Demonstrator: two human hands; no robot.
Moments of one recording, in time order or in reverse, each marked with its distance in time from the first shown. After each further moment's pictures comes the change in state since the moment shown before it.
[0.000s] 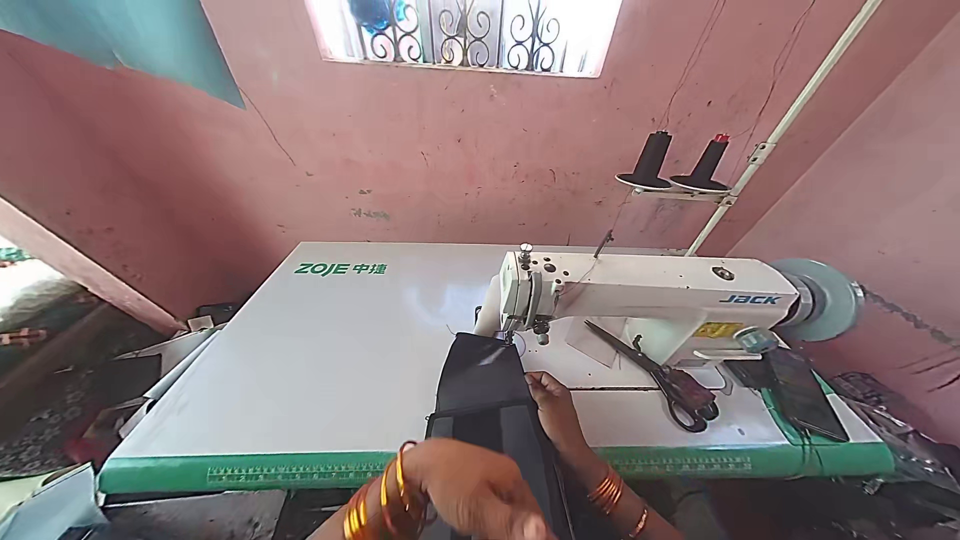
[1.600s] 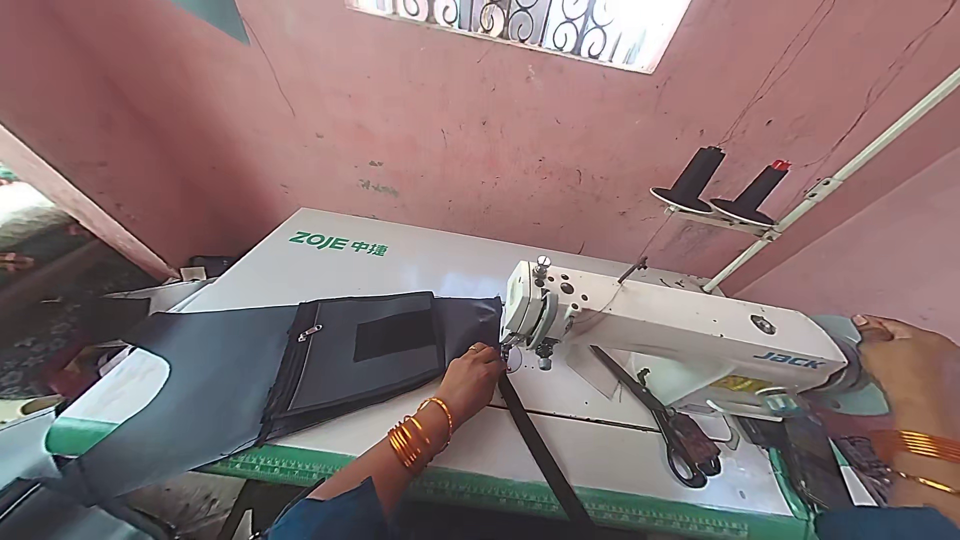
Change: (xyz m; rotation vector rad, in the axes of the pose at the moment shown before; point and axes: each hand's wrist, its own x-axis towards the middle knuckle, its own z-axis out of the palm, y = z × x) left_hand 0.073 -0.123 -0.073 0.907 1.002 -0.134; right_hand 0.136 -0.210 -0.331 -1.223 0.697 -0.129
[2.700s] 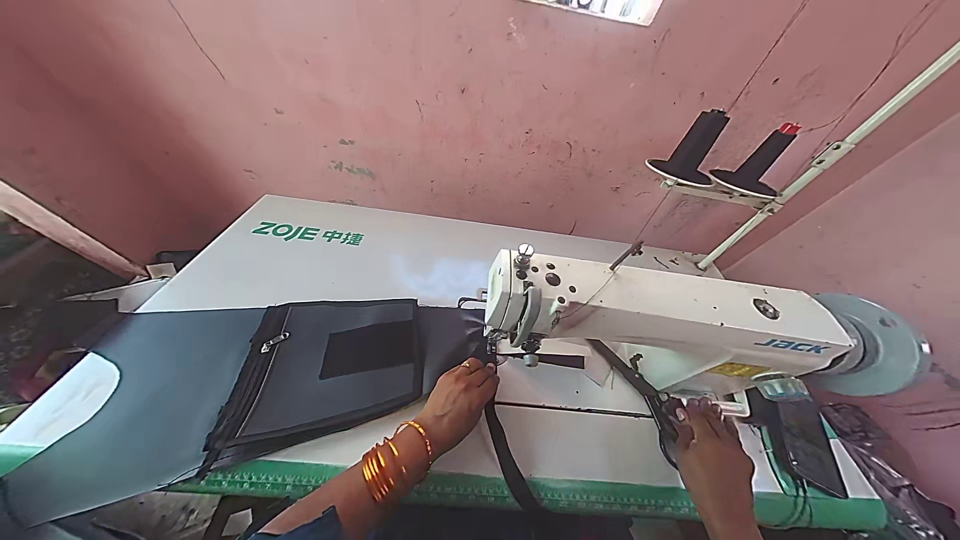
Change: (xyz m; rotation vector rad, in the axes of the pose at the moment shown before) left_hand -0.020 0.011 0.016 0.142 0.195 0.242; right_hand -0.223 0.002 0.114 -0.035 -0.022 -0.397
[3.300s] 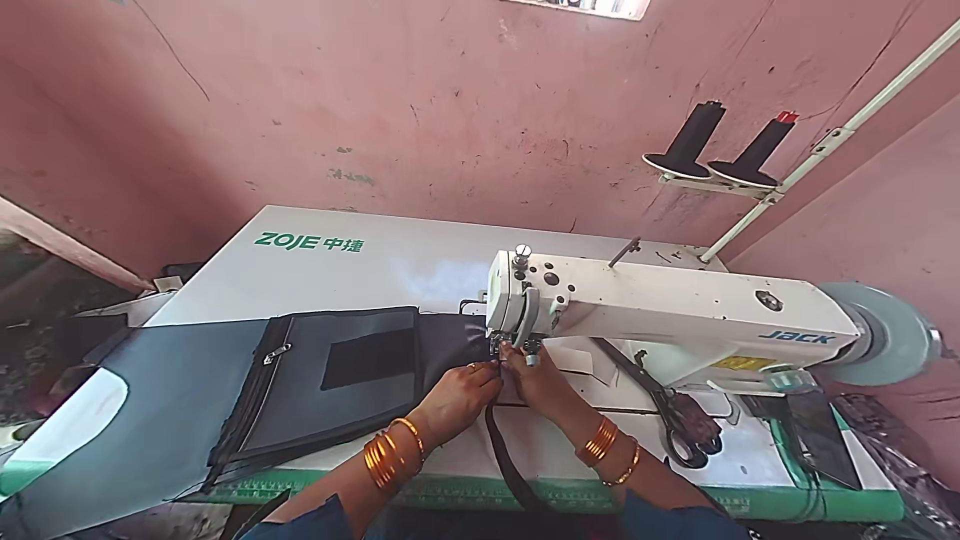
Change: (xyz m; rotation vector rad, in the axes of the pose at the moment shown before) left_hand 0.003 -0.018 -0.006 -0.121 -0.066 0.163; right_hand 0.049 -0.189 0.071 0.440 -0.567 -0.512
